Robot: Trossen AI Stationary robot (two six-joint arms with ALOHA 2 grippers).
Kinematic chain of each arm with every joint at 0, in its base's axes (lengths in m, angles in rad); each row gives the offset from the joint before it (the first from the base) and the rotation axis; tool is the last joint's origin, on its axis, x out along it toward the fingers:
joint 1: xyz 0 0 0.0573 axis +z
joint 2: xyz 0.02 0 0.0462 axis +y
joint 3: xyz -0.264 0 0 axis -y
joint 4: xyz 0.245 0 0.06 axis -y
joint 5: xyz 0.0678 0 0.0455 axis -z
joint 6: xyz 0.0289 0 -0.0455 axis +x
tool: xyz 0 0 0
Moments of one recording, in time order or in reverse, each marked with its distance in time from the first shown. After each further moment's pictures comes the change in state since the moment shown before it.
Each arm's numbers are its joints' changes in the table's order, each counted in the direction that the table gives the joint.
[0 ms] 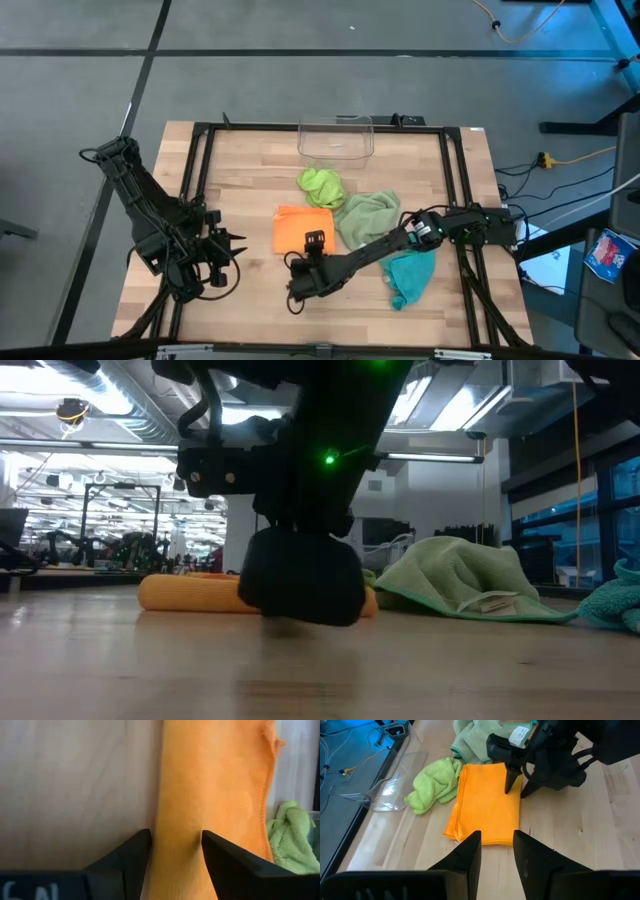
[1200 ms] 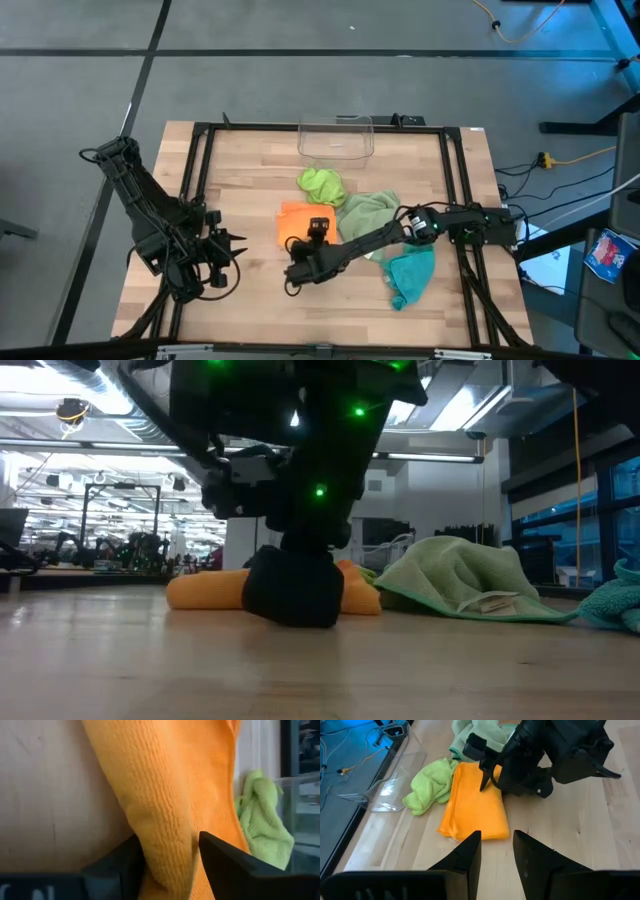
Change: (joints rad) left arm 0.000 0.000 0.000 0.013 0.000 0.001; right arm -0.053 0.005 -0.005 -0.093 0.094 0.145
